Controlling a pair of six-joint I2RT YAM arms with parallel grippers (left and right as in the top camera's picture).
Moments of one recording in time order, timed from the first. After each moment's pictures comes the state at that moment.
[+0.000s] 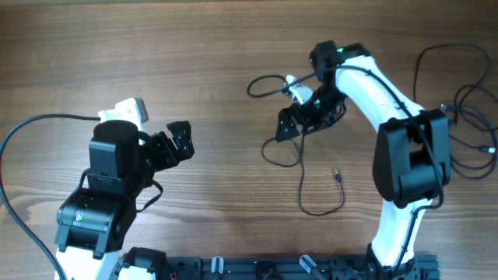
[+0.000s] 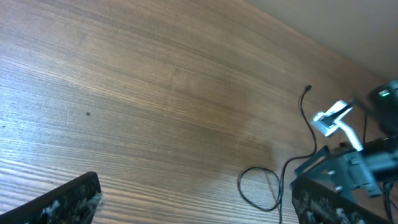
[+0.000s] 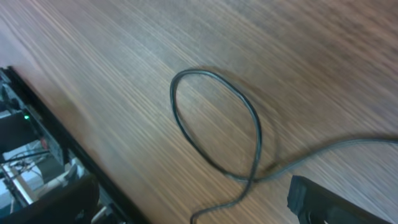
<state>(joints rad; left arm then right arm) -0.20 0.84 0.95 -0.81 0.03 -0.52 0.27 2.09 1.57 -1.25 -0.55 -0.29</state>
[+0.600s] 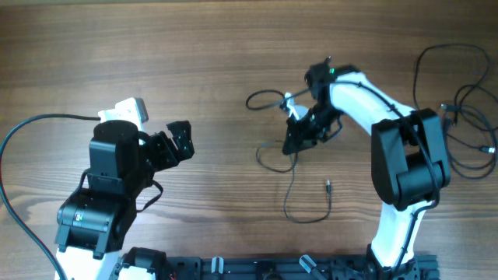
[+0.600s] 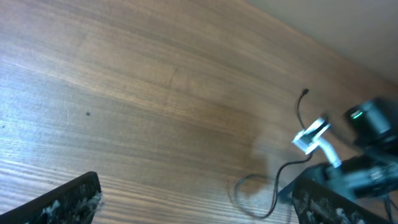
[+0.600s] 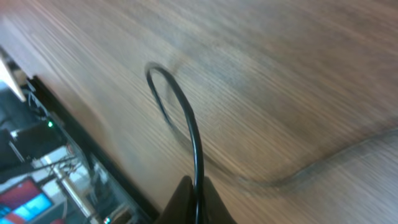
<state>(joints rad) -0.20 0.84 0.95 -0.81 0.03 -0.52 0.29 2.07 1.44 -1.17 -0.63 -0.16</state>
